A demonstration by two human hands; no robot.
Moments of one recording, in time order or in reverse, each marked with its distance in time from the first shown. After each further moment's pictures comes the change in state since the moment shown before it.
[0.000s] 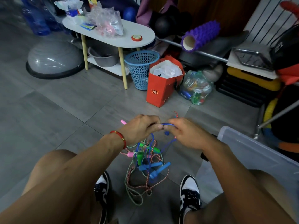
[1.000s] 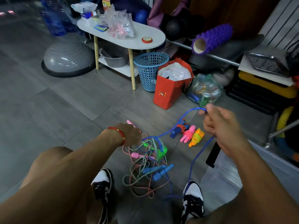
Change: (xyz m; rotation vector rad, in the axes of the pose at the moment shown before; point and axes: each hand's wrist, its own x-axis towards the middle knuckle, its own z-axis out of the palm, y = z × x) left_hand -0.016 -0.036 -0.007 0.667 -0.572 -0.435; right_hand -0.025 0.010 -0.039 1.010 0.487 0.209
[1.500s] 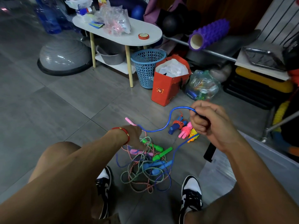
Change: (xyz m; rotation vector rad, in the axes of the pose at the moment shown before) left_hand 0.001 0.024 -0.002 -0.264 -0.112 -0.140; right_hand -0.014 -0.011 0.006 0.154 -0.315 0.006
